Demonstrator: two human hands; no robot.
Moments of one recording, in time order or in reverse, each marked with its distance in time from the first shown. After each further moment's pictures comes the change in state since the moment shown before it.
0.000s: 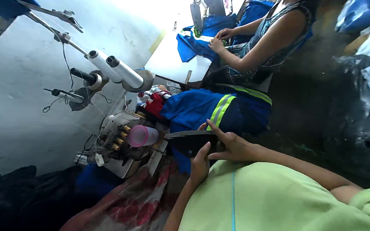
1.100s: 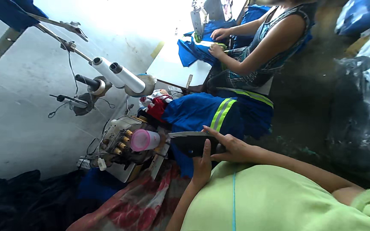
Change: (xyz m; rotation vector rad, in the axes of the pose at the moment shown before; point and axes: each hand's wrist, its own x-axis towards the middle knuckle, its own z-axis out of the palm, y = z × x) left_hand 0.008 0.002 0.014 0.443 0.019 0.243; right_hand 0.008 0.010 -0.001 0.154 -0.029 -0.043
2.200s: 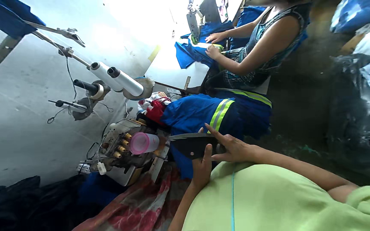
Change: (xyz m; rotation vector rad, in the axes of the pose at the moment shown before) left_hand -0.003 -0.005 -0.003 0.049 -0.042 0.065; right_hand -0.004 0.004 -0.002 -0.046 0.035 -0.027
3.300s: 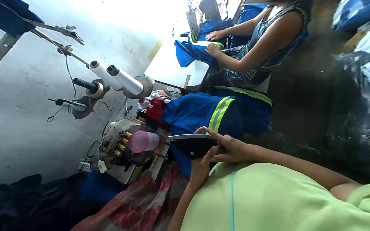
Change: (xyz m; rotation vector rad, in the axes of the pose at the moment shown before) left_hand 0.000 -0.004 -0.008 -0.273 -0.063 -0.206; right_hand -0.001 0.002 0.004 0.146 -0.042 -0.026
